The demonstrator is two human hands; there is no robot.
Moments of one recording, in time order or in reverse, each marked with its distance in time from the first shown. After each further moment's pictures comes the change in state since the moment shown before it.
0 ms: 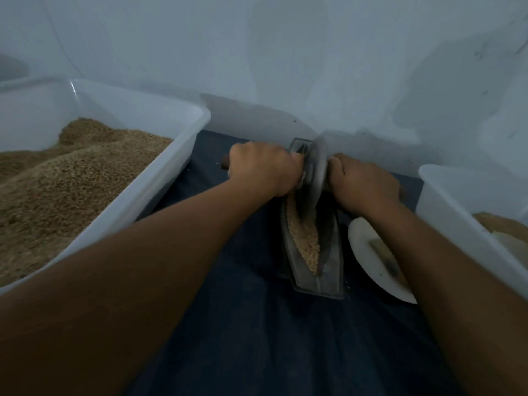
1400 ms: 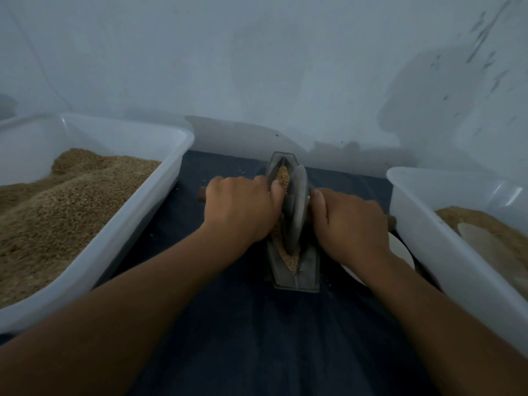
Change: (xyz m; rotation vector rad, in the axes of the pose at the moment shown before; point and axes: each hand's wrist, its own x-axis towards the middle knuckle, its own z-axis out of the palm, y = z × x) left_hand -0.067 0.008 -0.027 0.189 0.170 0.171; right_hand -0.078 -0.011 -0.020 -0.017 0.186 -0.052
